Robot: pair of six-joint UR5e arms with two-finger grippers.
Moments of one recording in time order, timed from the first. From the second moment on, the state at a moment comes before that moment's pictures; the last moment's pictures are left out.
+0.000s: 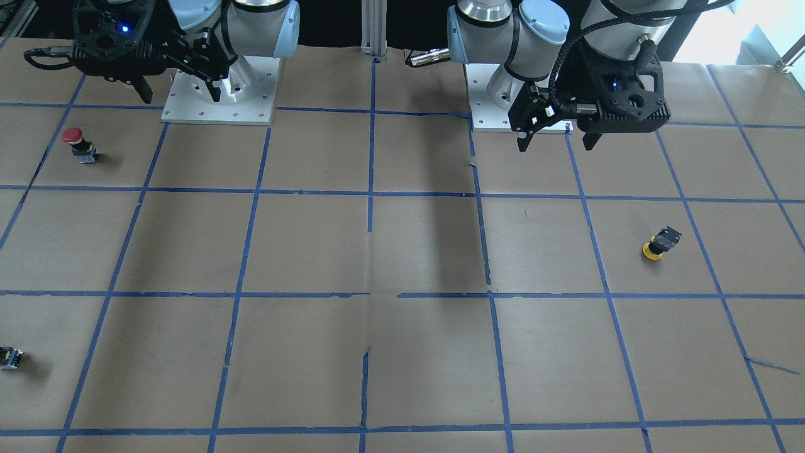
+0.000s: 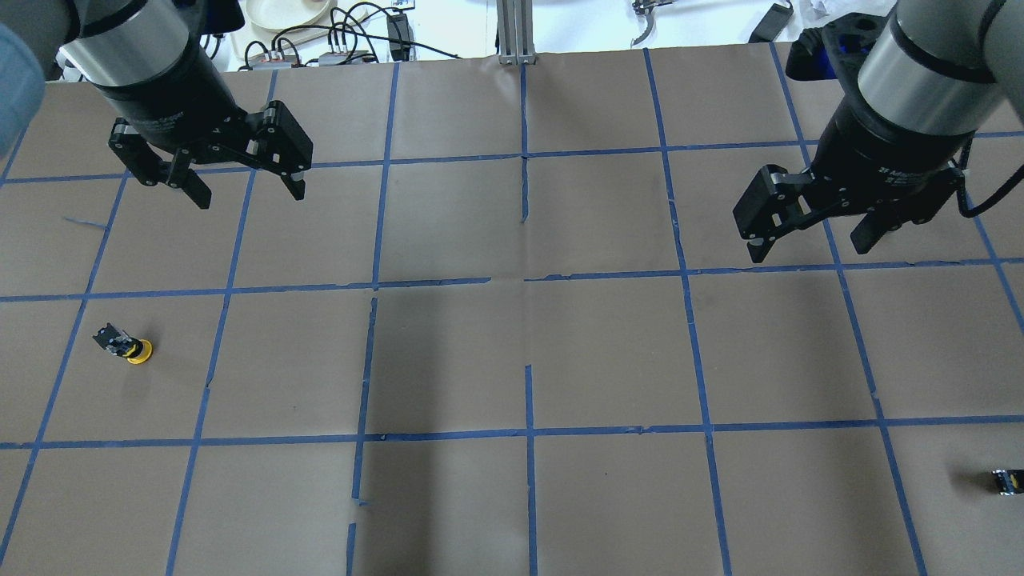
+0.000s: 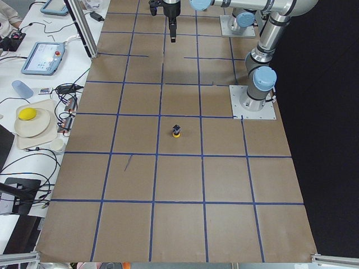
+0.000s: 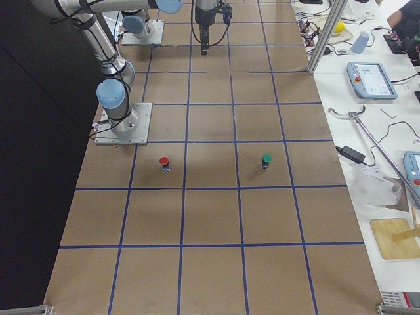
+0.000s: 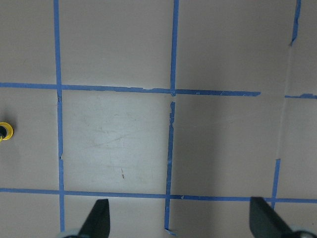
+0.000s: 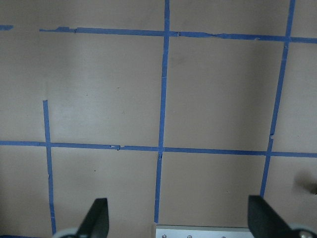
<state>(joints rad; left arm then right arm) -1.55 -1.55 -1.51 -1.68 1.57 -0.04 1.53 -1.75 1.65 -1.41 -1.57 -0.09</state>
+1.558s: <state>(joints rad) -1.05 -1.67 -1.83 -1.27 1.60 0.86 1.53 -1.75 1.65 -1.41 -1.57 -0.09</state>
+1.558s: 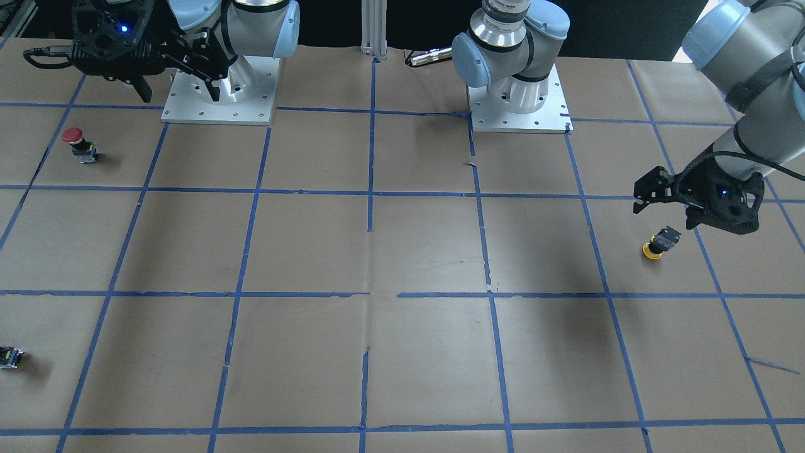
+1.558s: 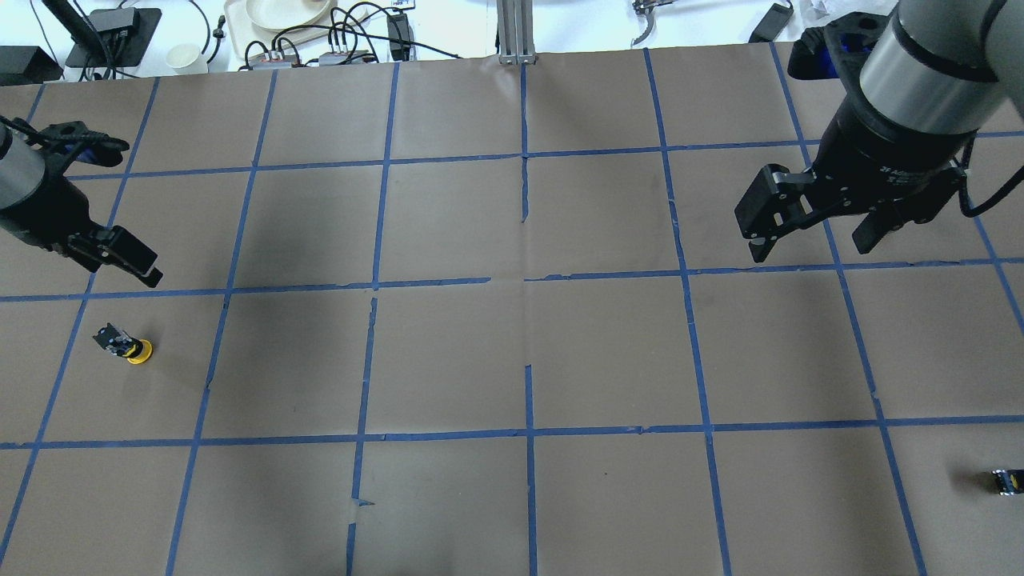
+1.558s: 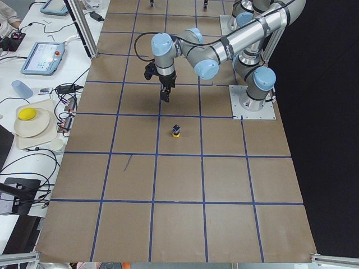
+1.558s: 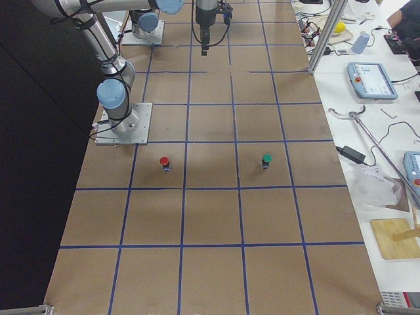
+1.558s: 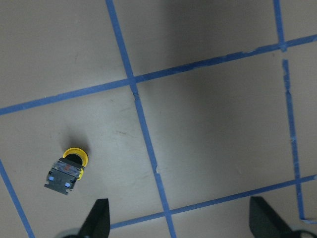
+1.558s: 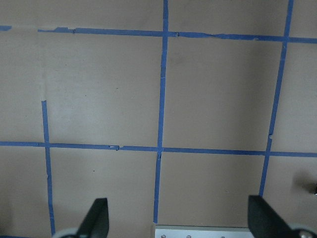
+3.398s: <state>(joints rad) -0.89 -1.85 -2.01 -0.87 1.63 1.29 1.53 -1.75 1.69 -1.42 -1.57 -0.07</state>
